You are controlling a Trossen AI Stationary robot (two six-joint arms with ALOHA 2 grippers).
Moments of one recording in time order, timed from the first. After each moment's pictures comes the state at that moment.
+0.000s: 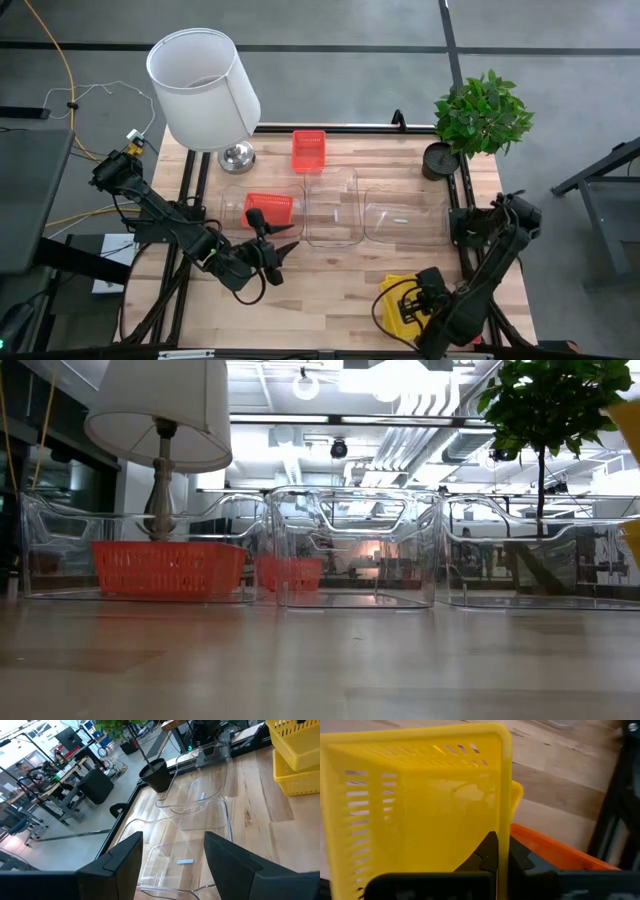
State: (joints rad) left arm -0.52 1.41 0.94 -0.11 -1.08 0.04; right arm 0.95 1.83 1.54 -1.47 0.16 2.23
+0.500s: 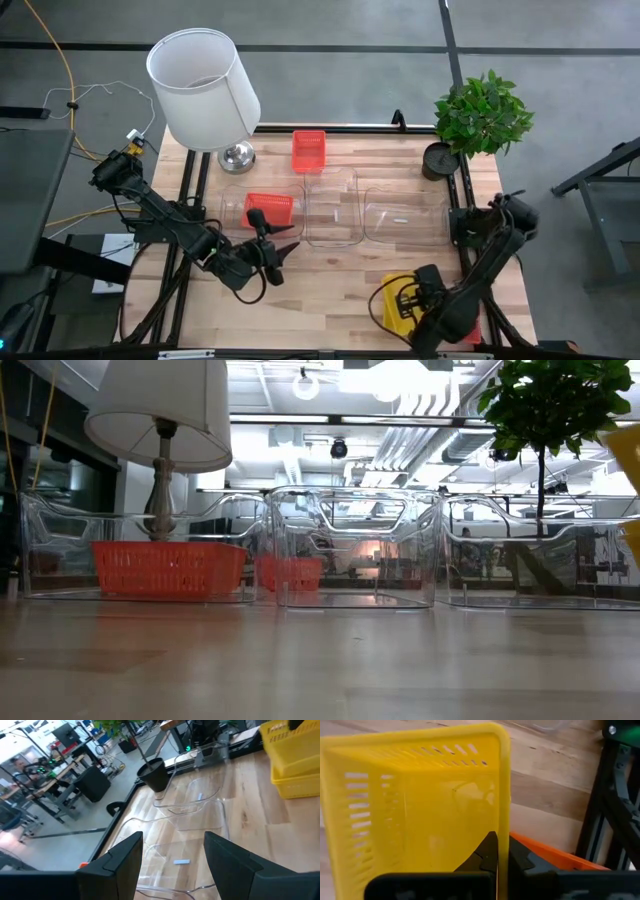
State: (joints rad) left arm -0.52 1.41 0.94 -0.11 -1.06 0.01; right arm 0.92 1.85 1.54 -1.50 0.12 2.24
